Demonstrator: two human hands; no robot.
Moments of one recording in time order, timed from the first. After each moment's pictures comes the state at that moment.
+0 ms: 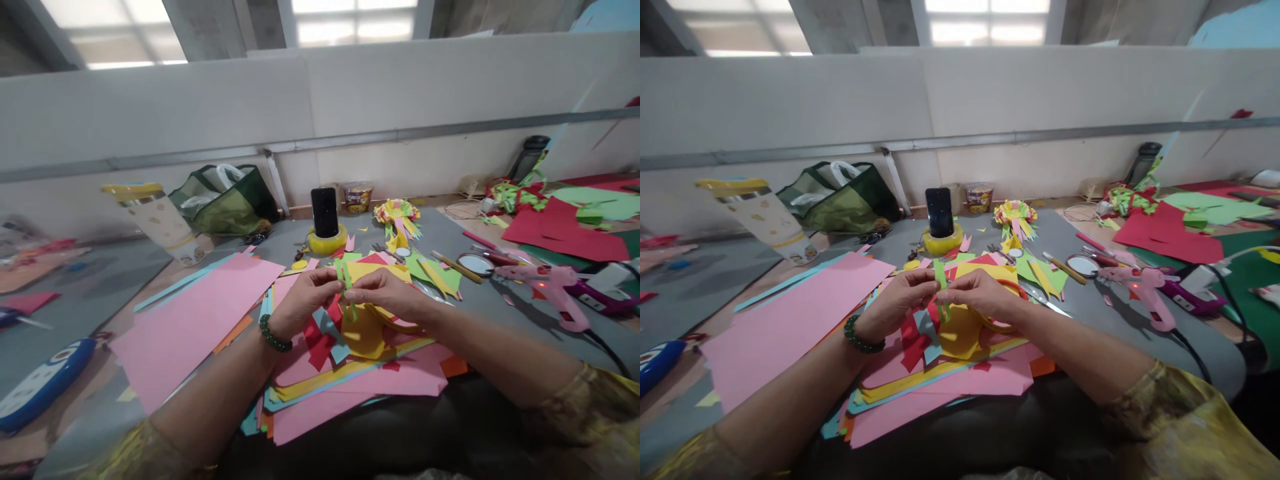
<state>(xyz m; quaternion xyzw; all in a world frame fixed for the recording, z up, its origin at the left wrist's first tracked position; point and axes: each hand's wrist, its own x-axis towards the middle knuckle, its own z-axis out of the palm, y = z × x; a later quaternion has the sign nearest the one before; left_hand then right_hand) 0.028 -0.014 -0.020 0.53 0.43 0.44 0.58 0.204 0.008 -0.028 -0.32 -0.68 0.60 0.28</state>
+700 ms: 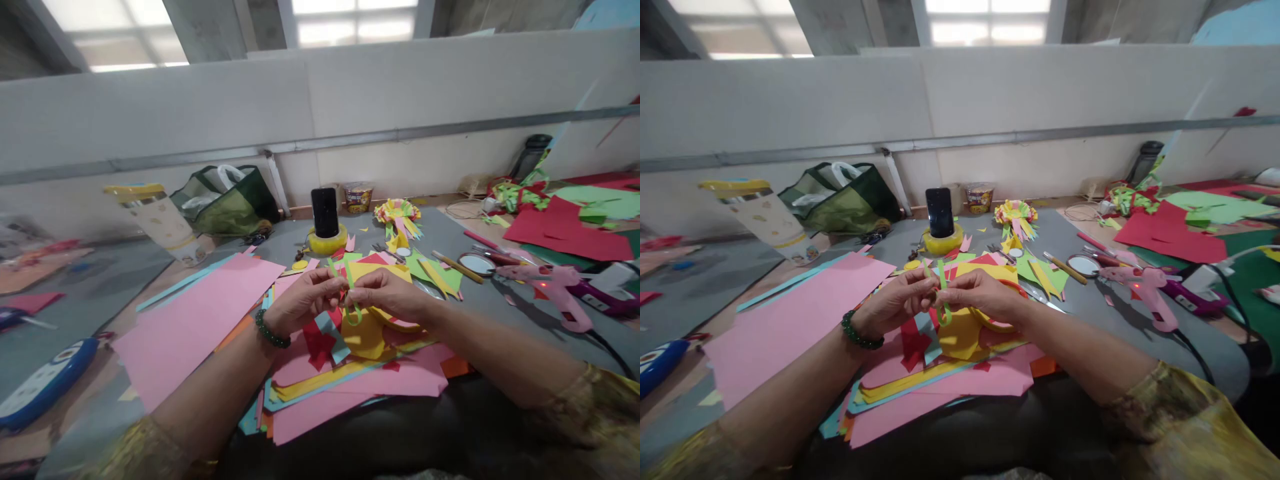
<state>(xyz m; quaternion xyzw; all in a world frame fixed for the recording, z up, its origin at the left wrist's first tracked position) 0.020 -0.010 -0.020 0.47 0.35 0.42 0.70 0.204 0.006 -0.024 -0.27 -0.65 0.65 0.28</state>
